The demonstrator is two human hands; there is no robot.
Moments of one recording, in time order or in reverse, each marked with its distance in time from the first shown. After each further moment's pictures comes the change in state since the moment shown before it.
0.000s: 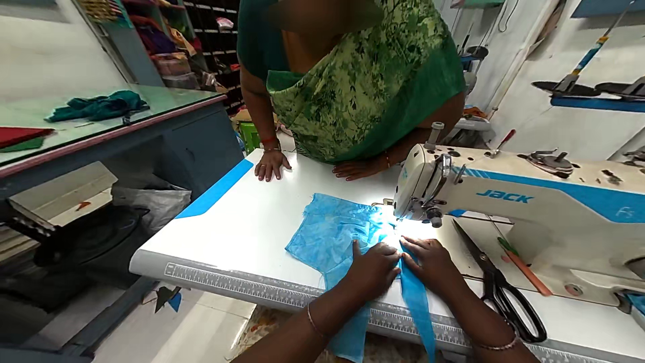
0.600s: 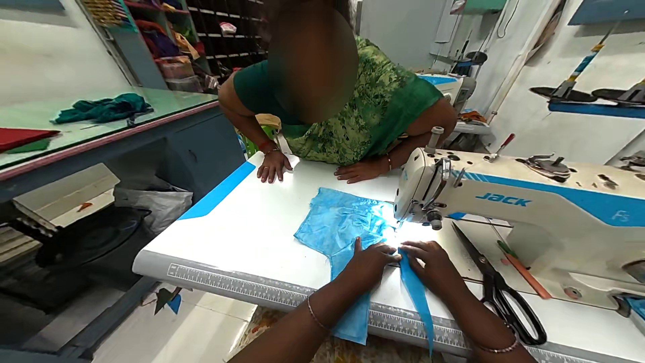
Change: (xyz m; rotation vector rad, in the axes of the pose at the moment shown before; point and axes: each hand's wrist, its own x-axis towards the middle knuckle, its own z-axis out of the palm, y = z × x) left_hand 0.005 -0.011 -0.007 -0.044 0.016 0.053; right_hand -0.001 0.002 0.000 0.063 0.067 -0.076
